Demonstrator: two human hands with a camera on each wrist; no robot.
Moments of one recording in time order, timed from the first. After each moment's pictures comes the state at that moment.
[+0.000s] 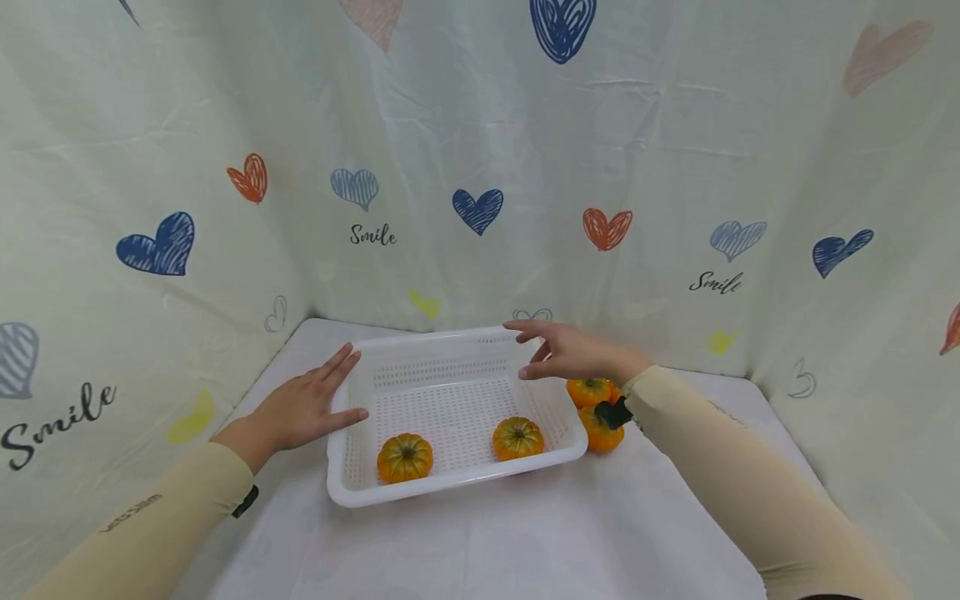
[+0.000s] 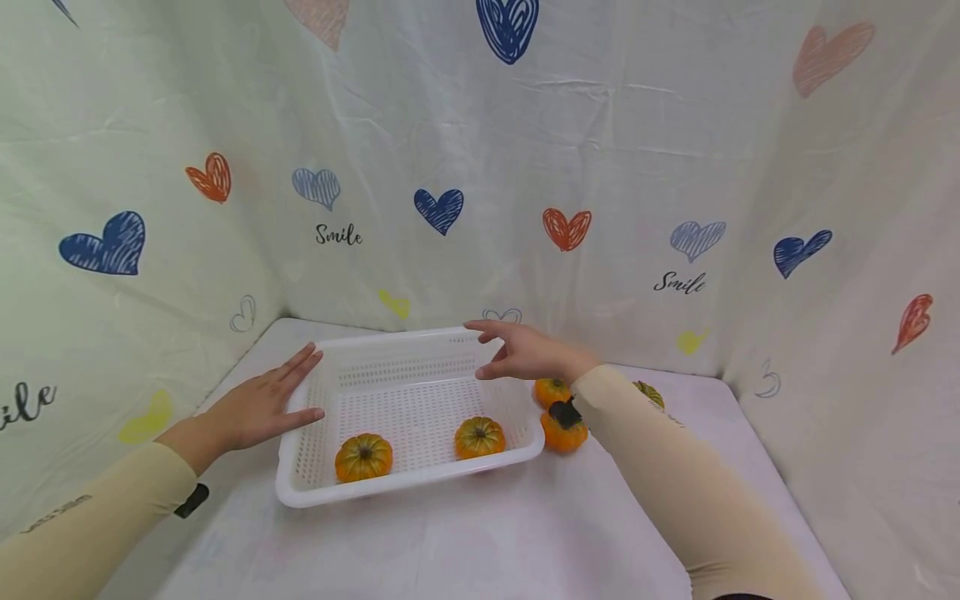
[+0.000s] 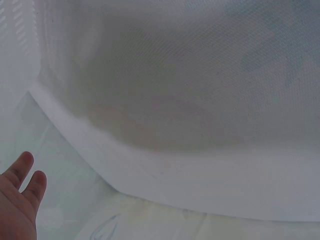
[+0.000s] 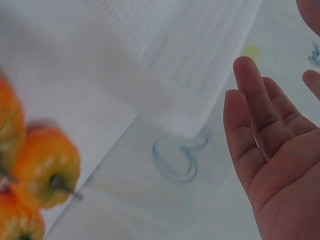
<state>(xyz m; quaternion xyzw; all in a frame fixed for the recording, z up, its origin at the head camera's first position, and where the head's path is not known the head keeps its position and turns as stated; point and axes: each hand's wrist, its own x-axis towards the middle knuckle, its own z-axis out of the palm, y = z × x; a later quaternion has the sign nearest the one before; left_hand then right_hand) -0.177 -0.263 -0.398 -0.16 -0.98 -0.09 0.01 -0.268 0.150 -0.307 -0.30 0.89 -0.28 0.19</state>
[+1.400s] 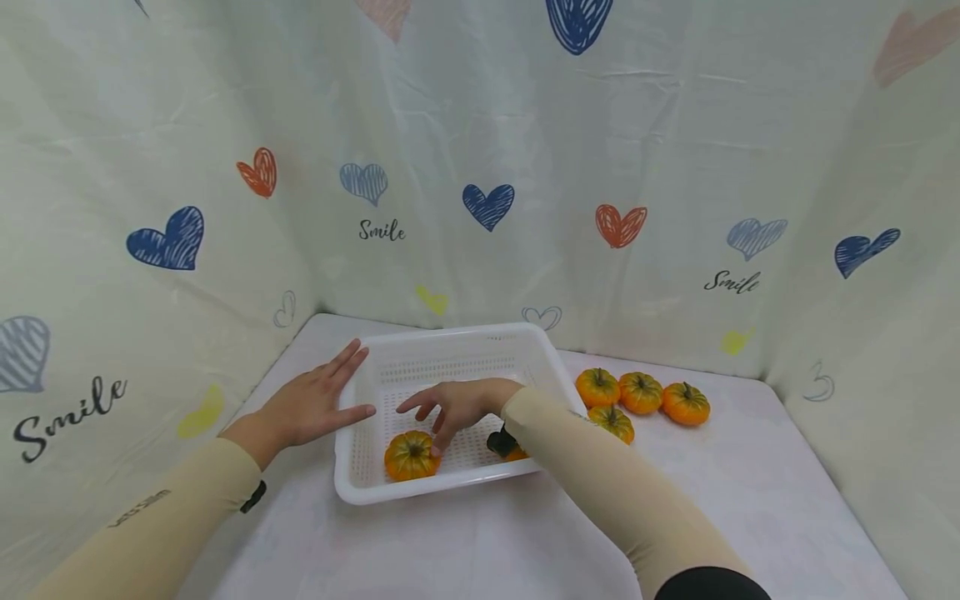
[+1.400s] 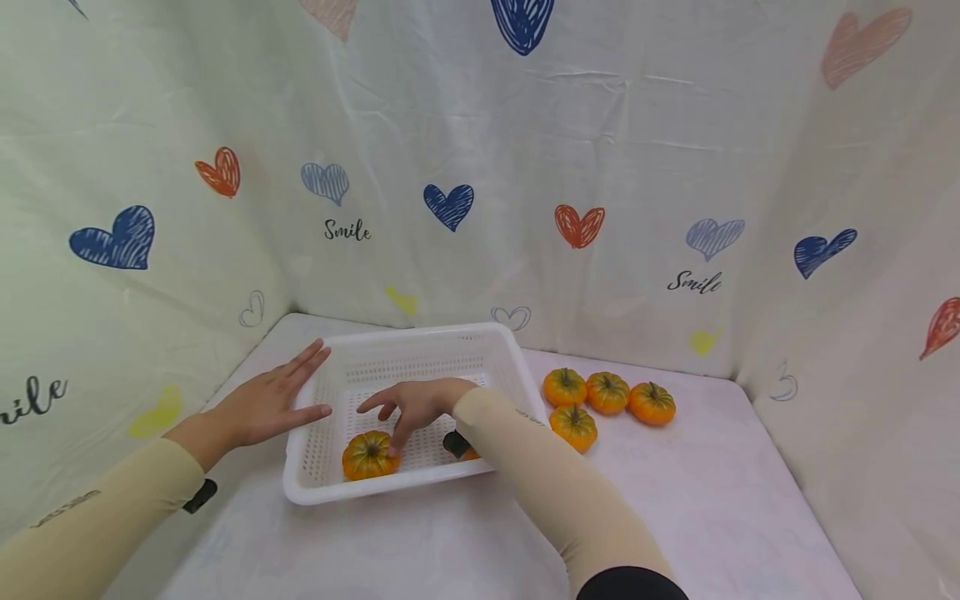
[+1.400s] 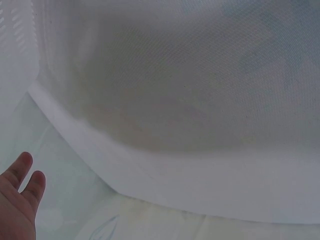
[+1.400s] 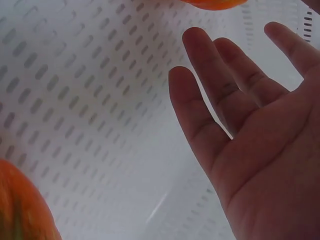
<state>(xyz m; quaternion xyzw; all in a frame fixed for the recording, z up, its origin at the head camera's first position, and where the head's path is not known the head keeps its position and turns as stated) -0.181 -0.264 -0.402 -0.15 -0.98 -0.09 0.01 -0.258 -0.001 -0.389 -0.39 0.80 -0.22 0.40</state>
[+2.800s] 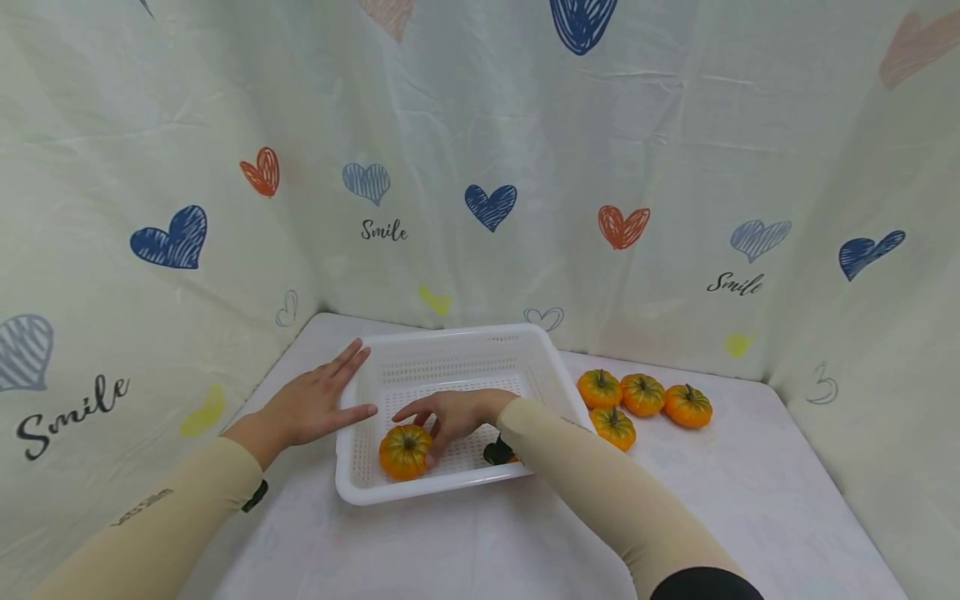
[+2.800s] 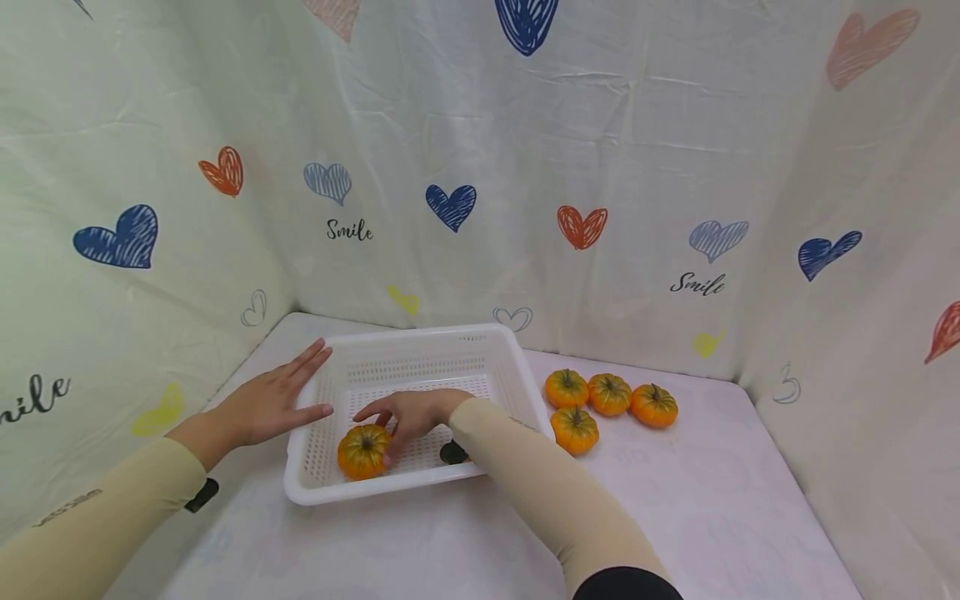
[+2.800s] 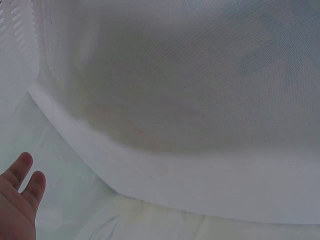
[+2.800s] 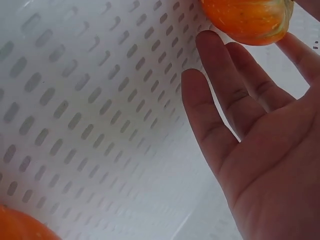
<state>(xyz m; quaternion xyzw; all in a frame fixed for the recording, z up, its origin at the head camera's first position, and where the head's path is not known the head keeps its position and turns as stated) -0.180 -0.265 -0.402 -0.15 -0.98 -0.09 0.01 -0.255 -0.007 -0.408 -0.42 0.79 -0.22 0.38</state>
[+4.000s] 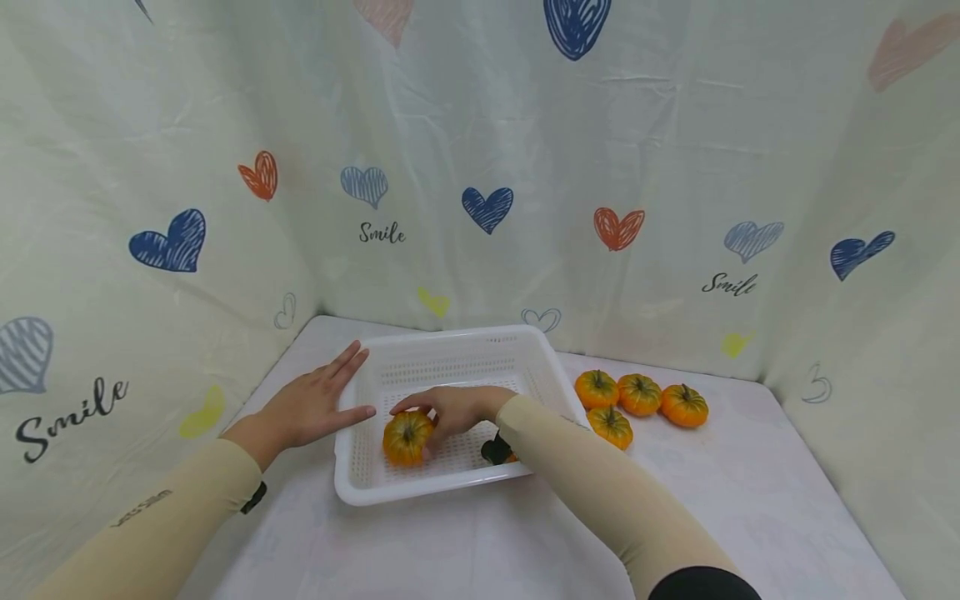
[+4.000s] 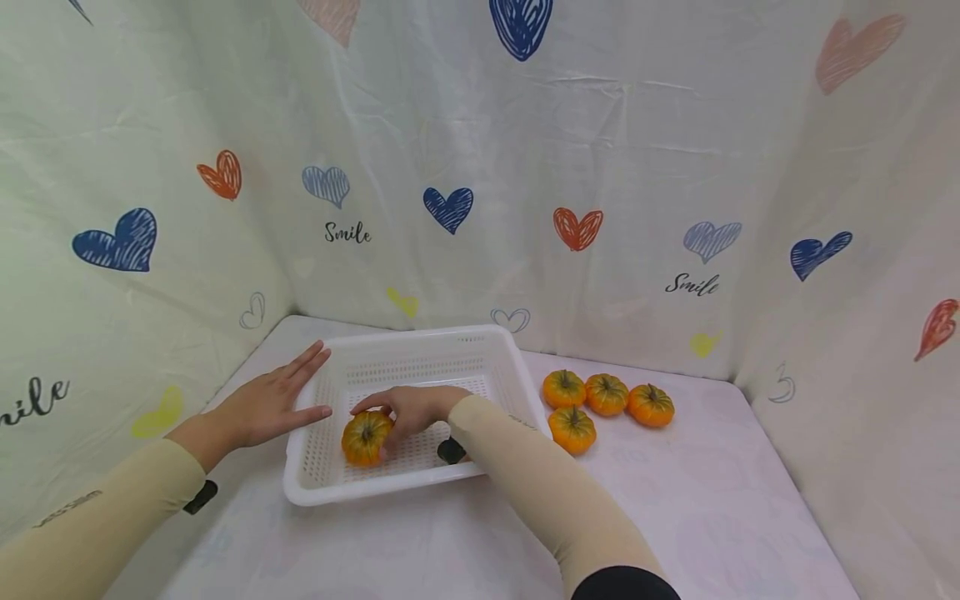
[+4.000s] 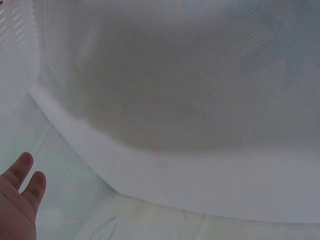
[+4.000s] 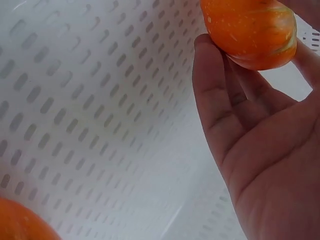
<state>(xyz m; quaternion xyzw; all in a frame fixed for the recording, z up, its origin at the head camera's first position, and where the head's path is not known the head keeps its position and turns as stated) -0.178 -0.265 -0.397 -0.16 -0.98 -0.11 0.01 -0.258 -0.005 -0.399 -0.45 0.79 -0.23 0.35</state>
